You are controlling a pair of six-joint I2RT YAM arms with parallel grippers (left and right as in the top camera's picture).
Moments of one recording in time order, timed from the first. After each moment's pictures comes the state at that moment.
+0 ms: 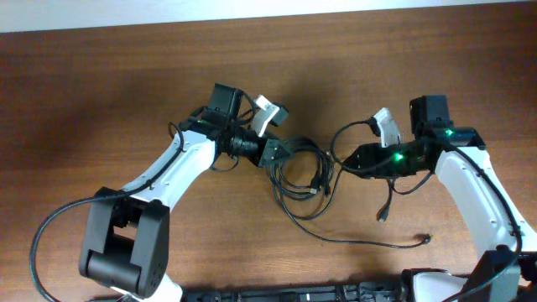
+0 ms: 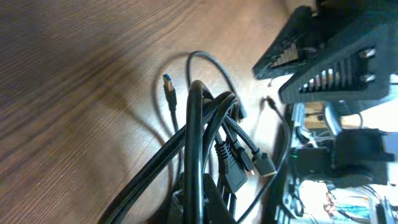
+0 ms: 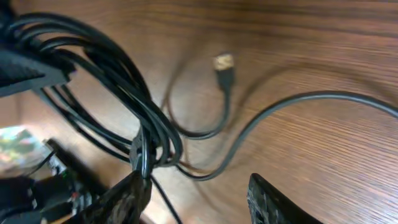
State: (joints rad) left arm -0.38 1.78 1.14 -0.48 0.93 0.11; right arm -0.04 1.43 0.95 -0.90 -0.69 -0.06
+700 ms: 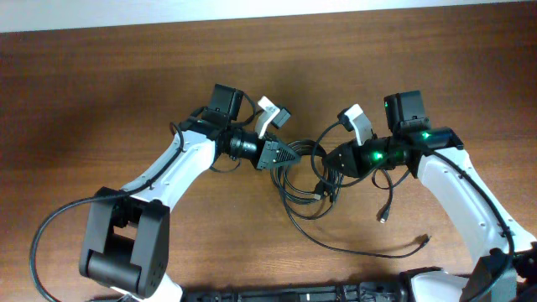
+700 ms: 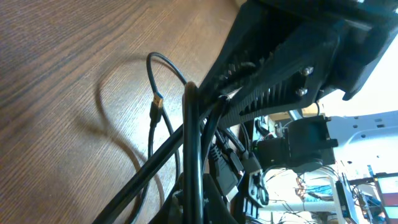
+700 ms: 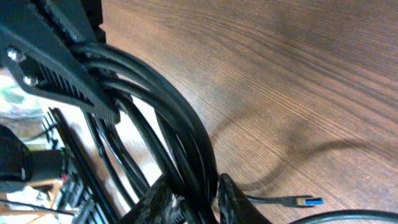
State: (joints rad) left arm -0.38 1.78 1.14 -0.50 1.10 0.16; right arm 0.11 1.43 0.95 -0.73 -0.77 -0.16
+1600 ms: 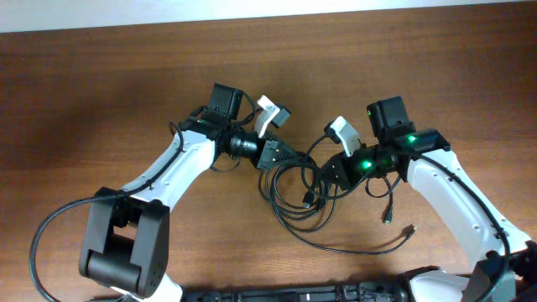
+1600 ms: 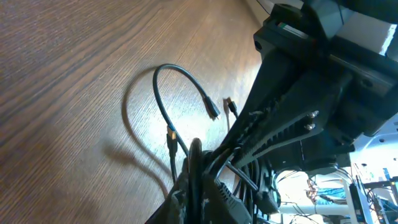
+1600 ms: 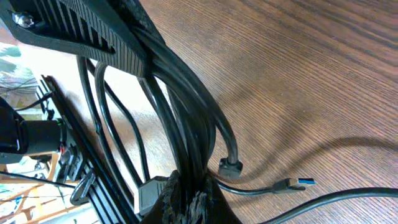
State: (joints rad) left arm -0.38 1.78 1.14 -0.49 1.06 0.16; right arm 0.20 1.43 0.95 -0.81 -0.71 -0.18
